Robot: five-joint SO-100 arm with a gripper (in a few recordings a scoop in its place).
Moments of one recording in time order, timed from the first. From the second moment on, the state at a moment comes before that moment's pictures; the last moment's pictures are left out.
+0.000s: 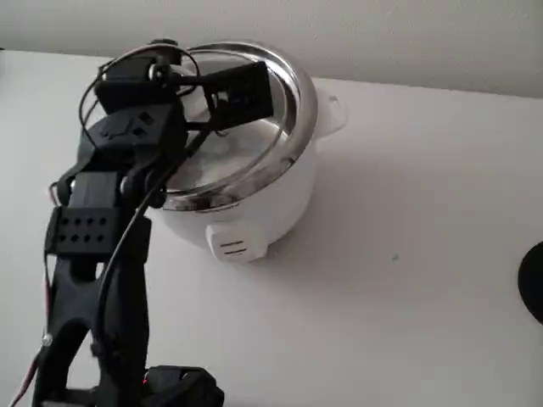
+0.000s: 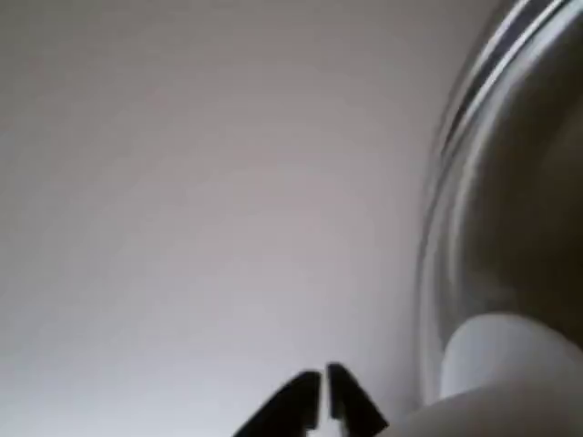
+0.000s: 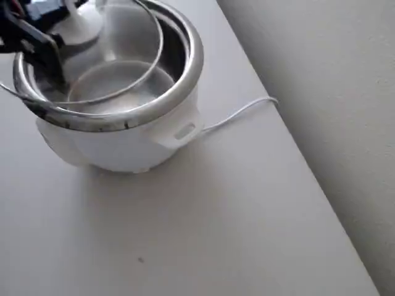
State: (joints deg) arm -18.6 125.7 105.6 14.6 8.5
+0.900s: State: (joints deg) arm -17.0 118.2 105.6 2.2 8.6
